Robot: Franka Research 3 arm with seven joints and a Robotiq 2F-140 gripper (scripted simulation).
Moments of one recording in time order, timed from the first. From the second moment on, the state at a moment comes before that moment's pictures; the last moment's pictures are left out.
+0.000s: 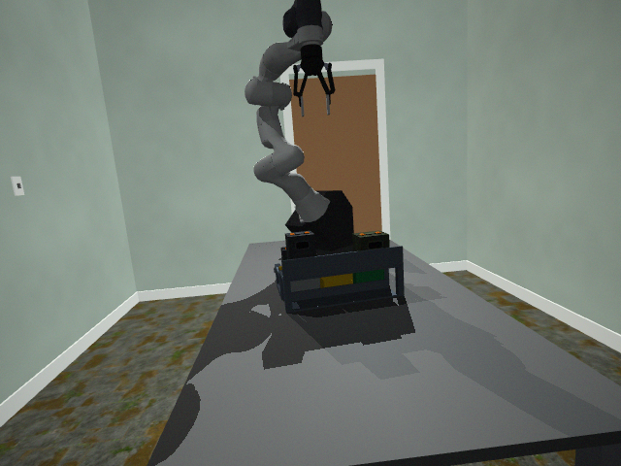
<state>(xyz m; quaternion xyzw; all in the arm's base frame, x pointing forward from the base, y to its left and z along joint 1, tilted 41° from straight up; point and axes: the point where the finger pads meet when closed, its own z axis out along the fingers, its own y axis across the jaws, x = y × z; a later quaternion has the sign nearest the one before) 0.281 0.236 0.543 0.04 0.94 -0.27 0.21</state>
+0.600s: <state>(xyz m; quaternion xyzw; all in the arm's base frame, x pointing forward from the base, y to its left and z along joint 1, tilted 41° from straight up) 0.284 0.234 0.540 0.04 0.94 -0.27 0.21</state>
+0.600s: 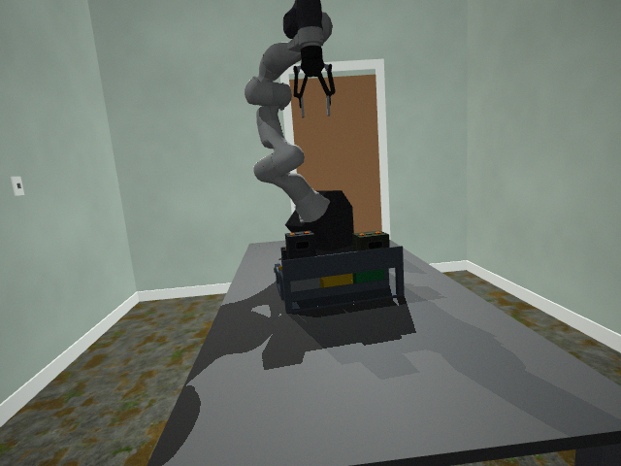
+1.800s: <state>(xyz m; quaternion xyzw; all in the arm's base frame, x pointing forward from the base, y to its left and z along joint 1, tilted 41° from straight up) 0.286 0.233 0.537 0.03 0.94 -0.28 0.21</state>
